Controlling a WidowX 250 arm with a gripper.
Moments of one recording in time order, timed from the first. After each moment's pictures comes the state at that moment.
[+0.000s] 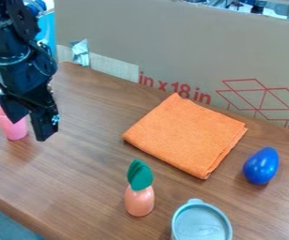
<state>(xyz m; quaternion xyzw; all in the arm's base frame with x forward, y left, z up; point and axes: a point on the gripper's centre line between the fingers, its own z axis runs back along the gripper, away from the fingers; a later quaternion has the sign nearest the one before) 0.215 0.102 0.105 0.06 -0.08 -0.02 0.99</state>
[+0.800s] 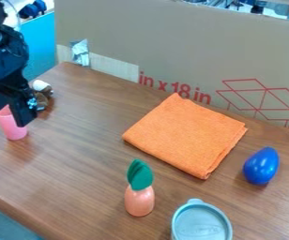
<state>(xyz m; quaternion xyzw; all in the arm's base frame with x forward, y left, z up) 0.216 0.139 0.110 0.03 -0.09 0.00 1.00</state>
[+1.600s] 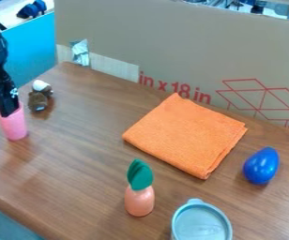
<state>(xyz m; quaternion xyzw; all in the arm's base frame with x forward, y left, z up) 0.228 0.196 0.093 0.02 -0.08 0.05 1.00</state>
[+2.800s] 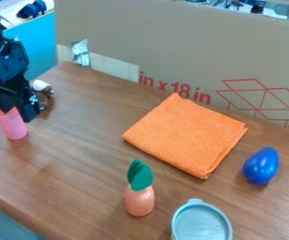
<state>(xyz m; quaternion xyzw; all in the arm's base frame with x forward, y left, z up) 0.252 0.180 0.072 -0.02 -0.10 0.00 0.99</state>
